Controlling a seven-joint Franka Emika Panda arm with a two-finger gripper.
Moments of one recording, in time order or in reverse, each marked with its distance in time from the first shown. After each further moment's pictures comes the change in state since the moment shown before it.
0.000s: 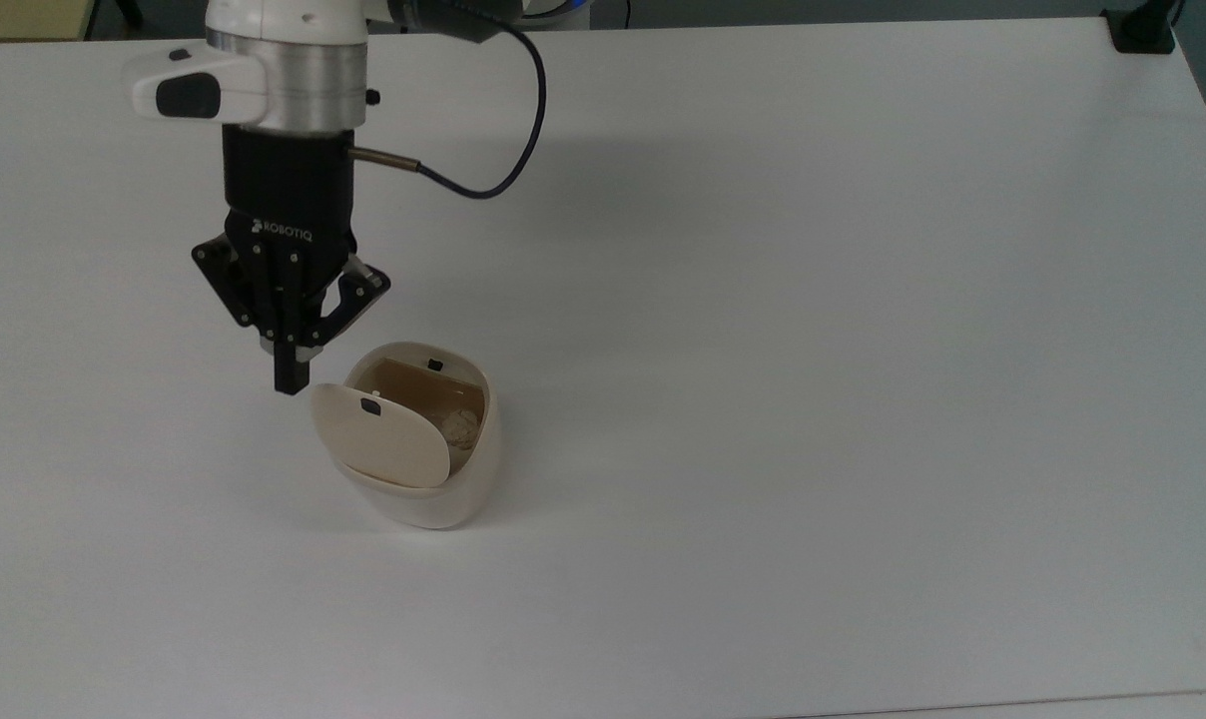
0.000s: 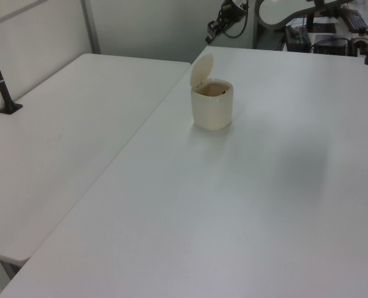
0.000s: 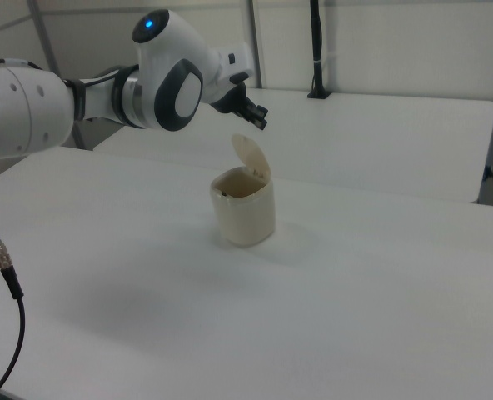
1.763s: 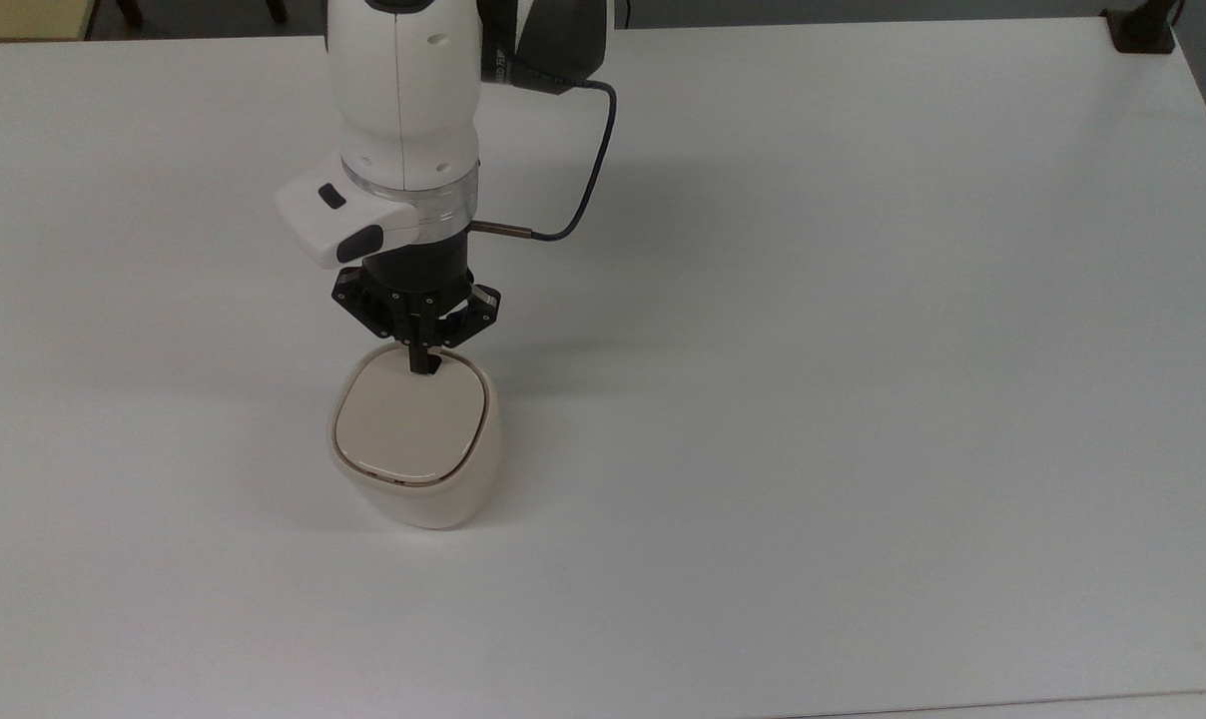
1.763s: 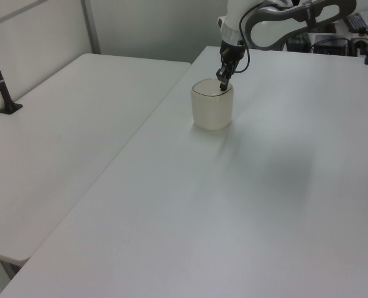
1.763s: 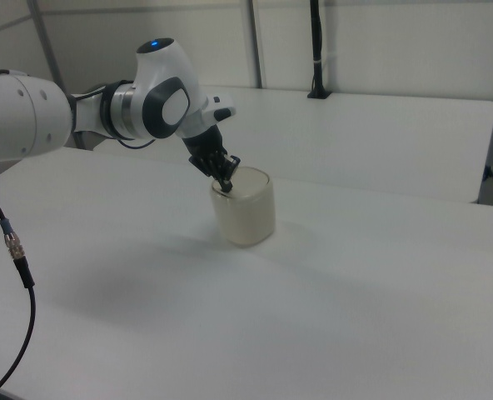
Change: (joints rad) arm 0.075 0.052 0.018 -0.003 -0.057 -0.405 -0.113
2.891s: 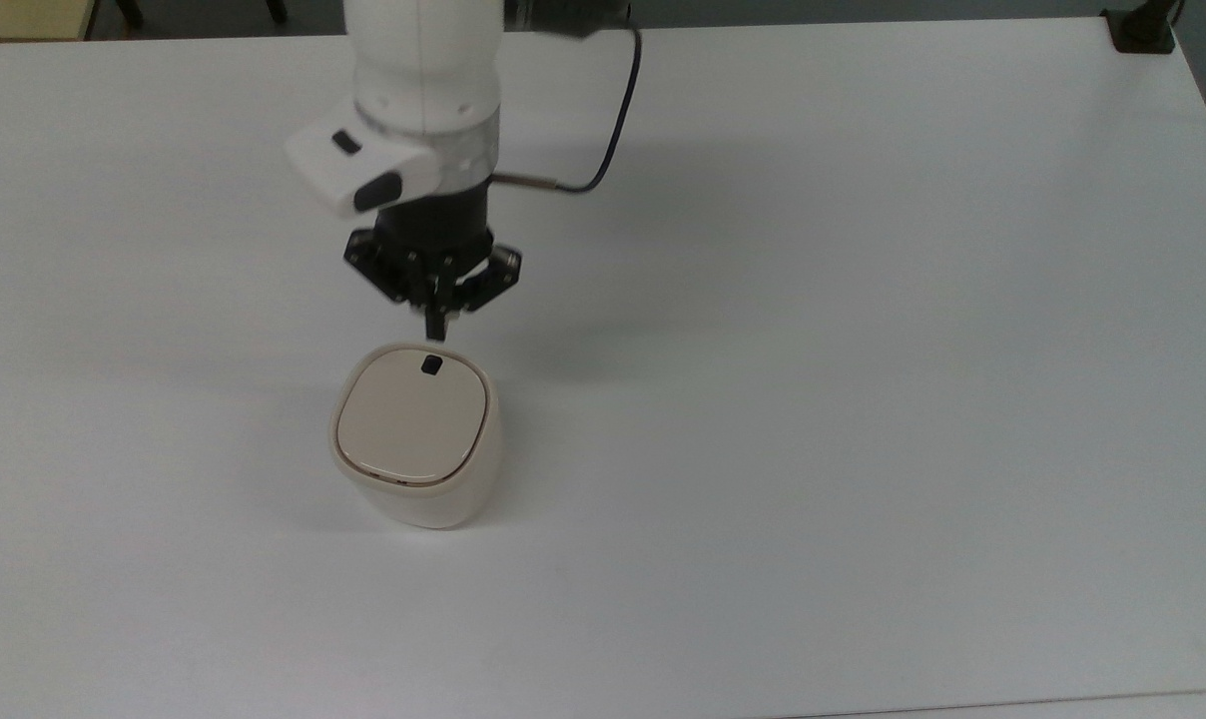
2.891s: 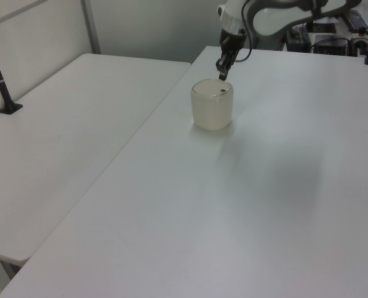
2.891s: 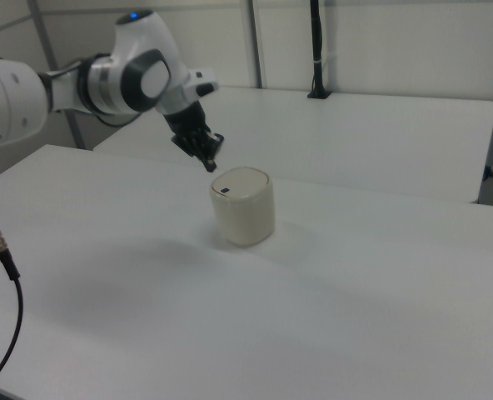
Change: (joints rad) arm 0.034 -0.068 0.002 0.036 0.001 -0.107 -0.003
